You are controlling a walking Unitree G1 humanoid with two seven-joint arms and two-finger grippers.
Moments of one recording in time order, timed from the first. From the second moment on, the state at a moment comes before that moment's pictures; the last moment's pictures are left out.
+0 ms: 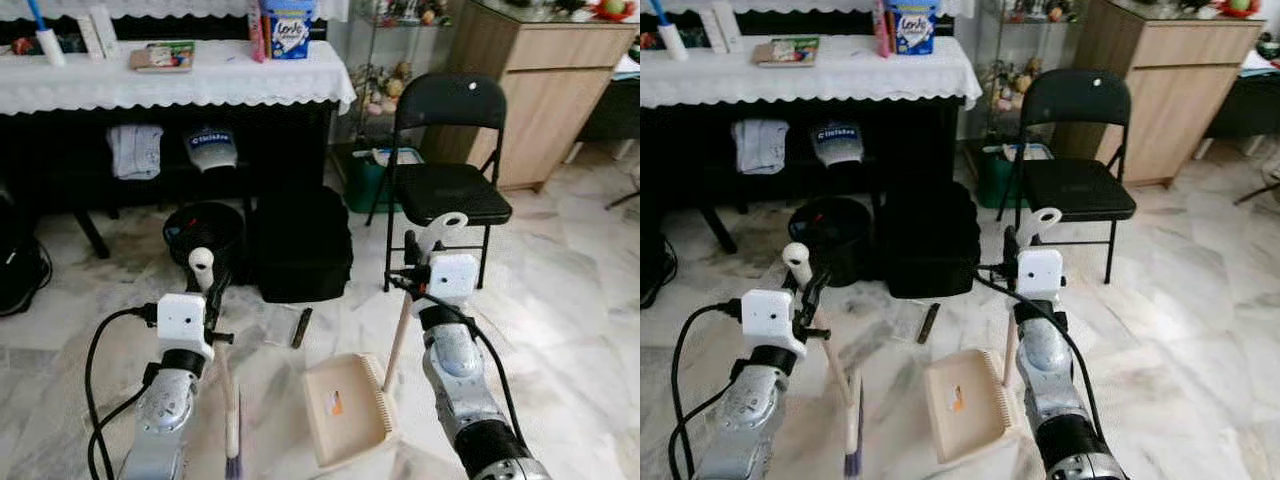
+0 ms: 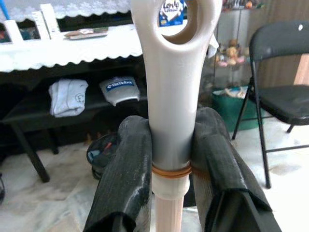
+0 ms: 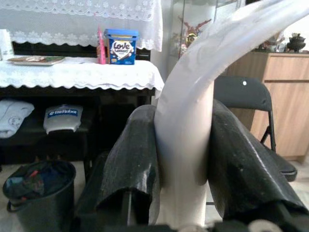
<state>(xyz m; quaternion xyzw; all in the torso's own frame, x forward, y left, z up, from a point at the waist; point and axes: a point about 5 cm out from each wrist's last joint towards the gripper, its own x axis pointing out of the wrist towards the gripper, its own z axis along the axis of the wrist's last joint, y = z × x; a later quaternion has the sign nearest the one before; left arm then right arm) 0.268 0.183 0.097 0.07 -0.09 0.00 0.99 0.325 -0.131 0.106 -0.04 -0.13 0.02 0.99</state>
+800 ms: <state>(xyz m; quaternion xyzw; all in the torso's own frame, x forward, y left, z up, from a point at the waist) 0.270 0.176 0.096 0.06 -0.08 0.00 1.00 0.324 -0.145 0.104 -0.05 -0.12 0.01 0.99</state>
